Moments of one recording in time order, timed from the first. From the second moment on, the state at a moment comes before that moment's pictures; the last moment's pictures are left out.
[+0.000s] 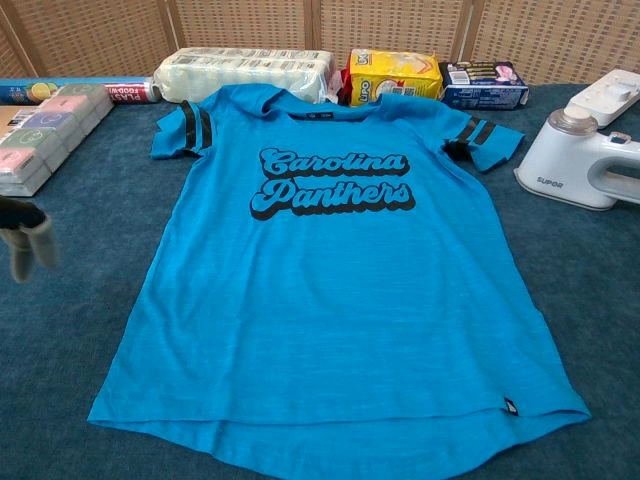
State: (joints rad) left arm -0.32 -1.21 0.17 -2.02 1.45 1.33 0.60; right arm 0.46 -1.22 0.30 -1.56 -1.01 1.10 -0.07
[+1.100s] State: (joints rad) left arm -0.05 -1.09 0.05 -1.69 1.36 1.57 0.11; right arm 0.16 -1.14 0.12 -1.71 -1.18 1.42 -0.09
